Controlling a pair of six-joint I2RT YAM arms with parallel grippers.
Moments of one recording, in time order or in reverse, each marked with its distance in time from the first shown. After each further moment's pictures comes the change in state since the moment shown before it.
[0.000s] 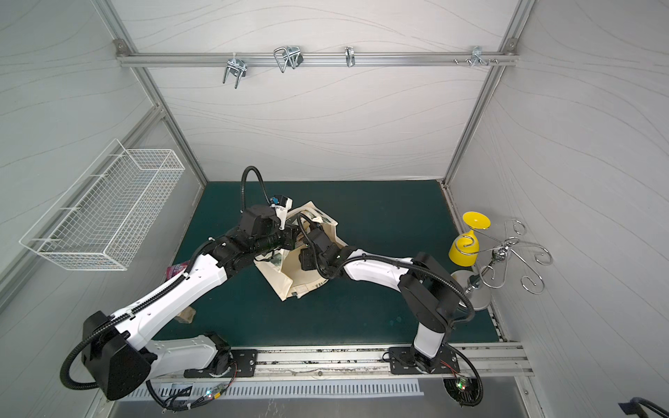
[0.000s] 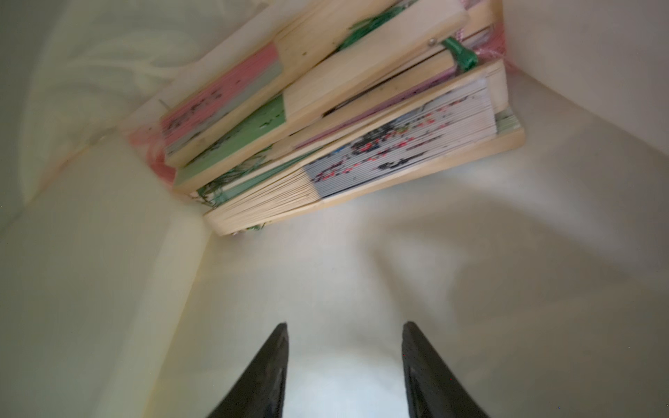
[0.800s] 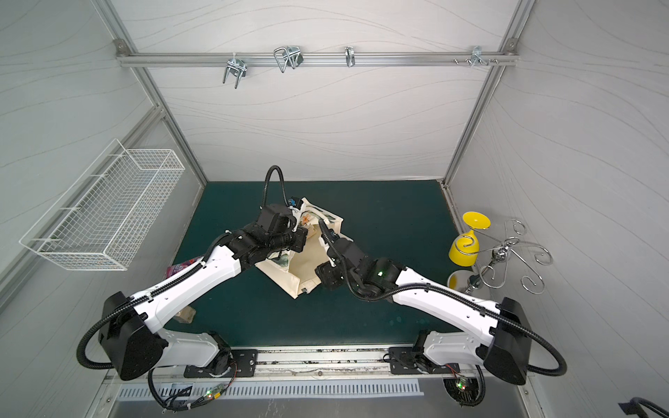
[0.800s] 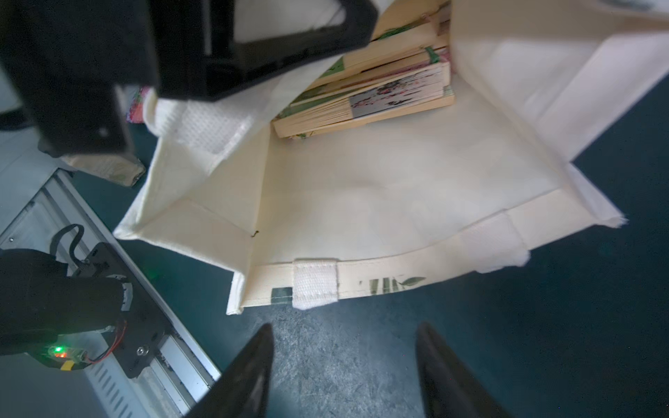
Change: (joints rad) left arm -0.088 0.135 0.095 -0.088 -0.148 0.104; right arm 0.102 -0.504 -0.114 -0.362 0.048 -0.253
